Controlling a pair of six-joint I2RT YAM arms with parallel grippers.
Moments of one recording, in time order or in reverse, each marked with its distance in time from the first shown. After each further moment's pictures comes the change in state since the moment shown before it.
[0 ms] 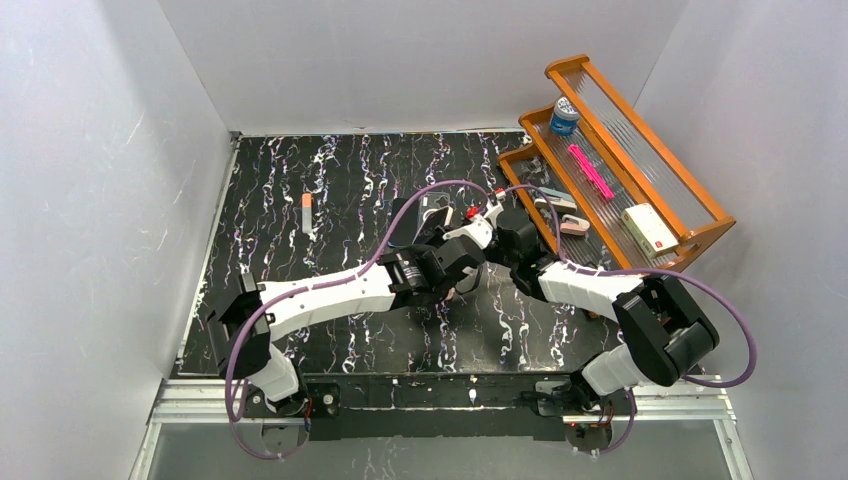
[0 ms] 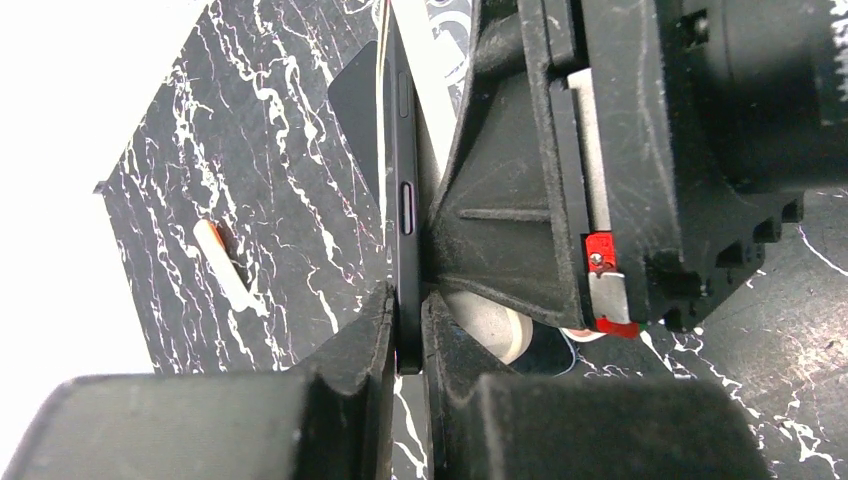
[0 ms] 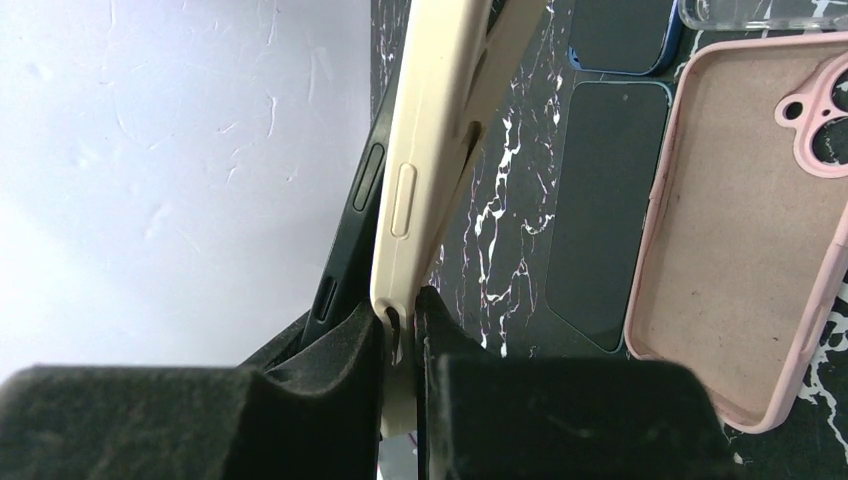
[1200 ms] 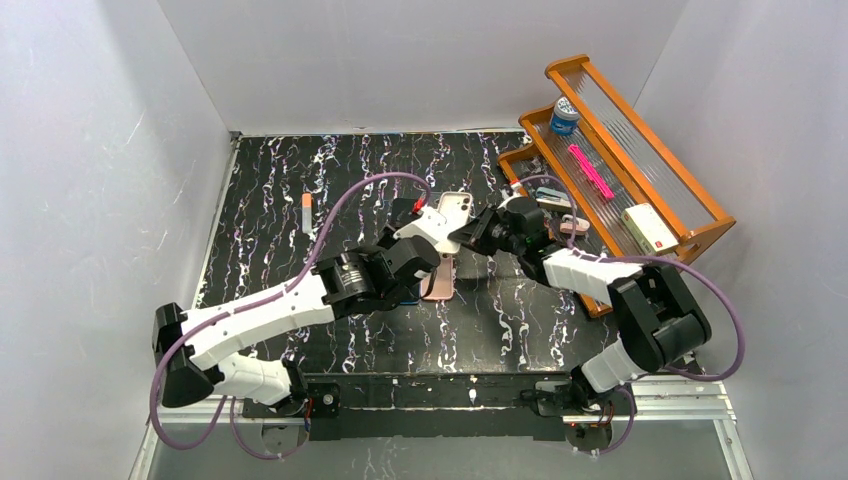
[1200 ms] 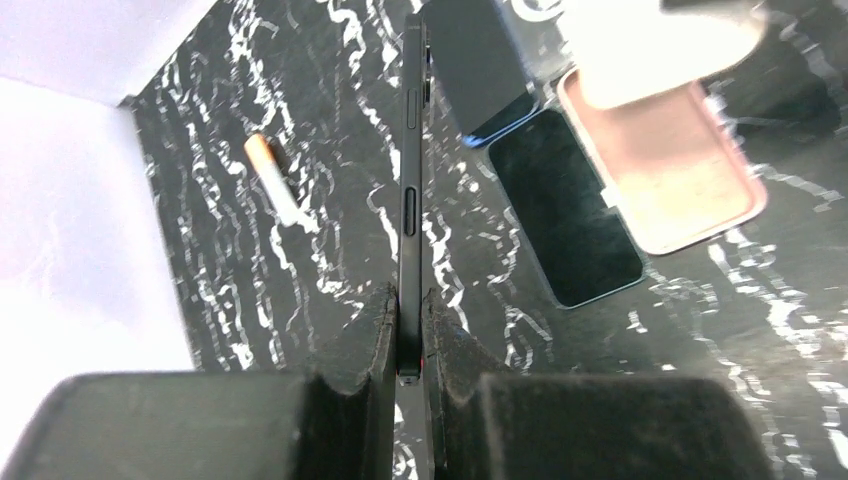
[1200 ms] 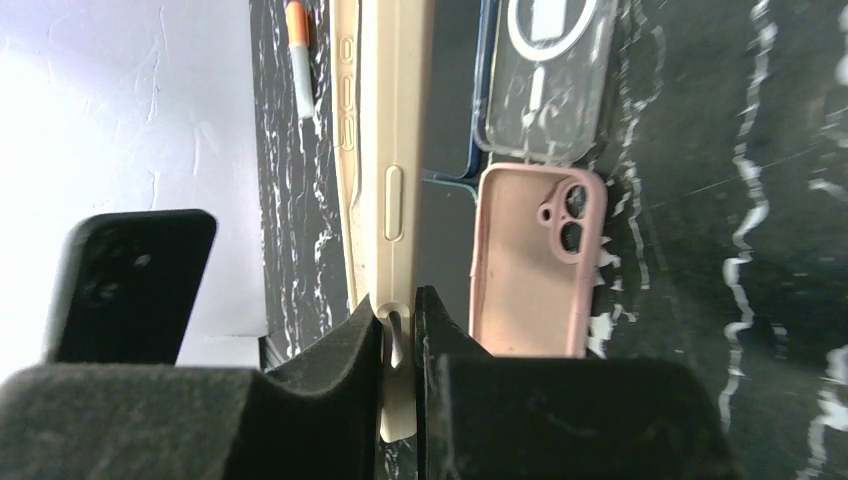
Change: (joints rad) left arm 0.002 -0.305 -0.025 -0.272 -0.022 -0.145; right arm -0.116 0.082 0.058 -0.127 0.057 -0.194
